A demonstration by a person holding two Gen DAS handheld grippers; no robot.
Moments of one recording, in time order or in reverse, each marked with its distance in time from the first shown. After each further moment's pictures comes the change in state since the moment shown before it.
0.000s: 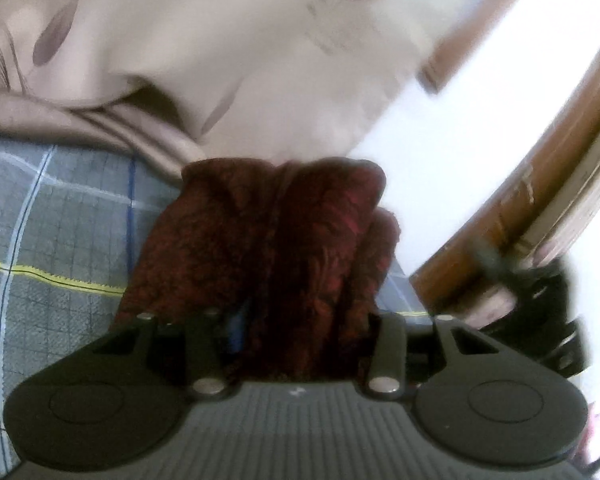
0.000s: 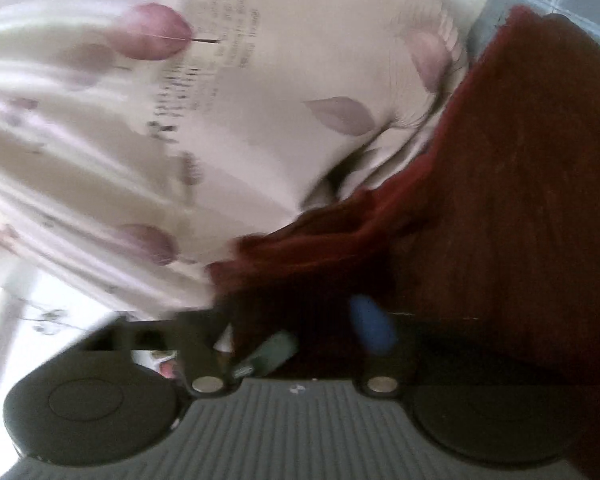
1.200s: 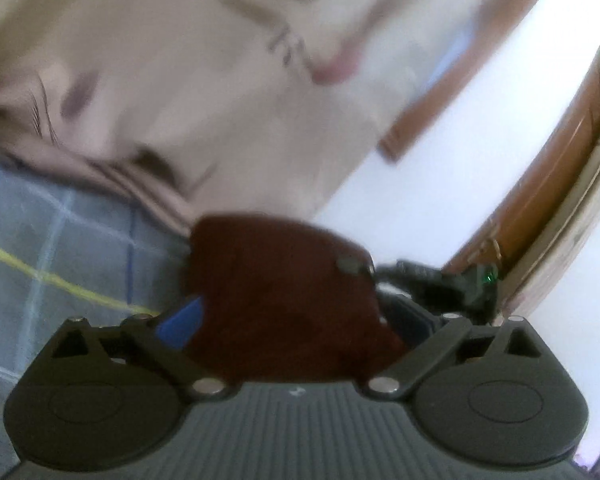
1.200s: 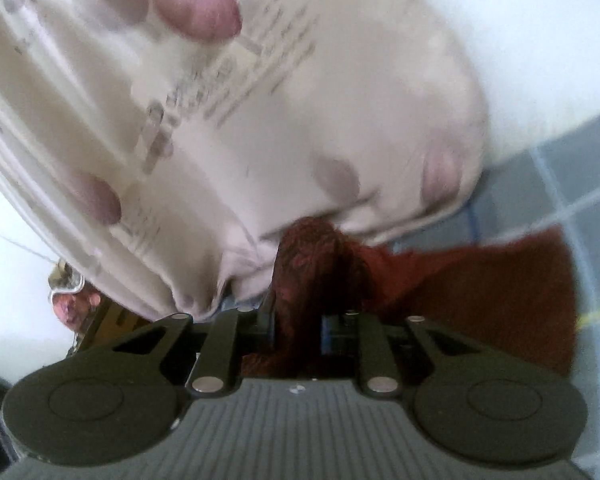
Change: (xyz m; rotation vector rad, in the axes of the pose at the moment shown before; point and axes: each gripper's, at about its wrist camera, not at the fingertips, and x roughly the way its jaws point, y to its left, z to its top) left arm -0.090 -0.028 -0.015 -0.092 -0.157 -0.060; right arm -0.003 0.081 0.086 -0.387 0.071 -0.310
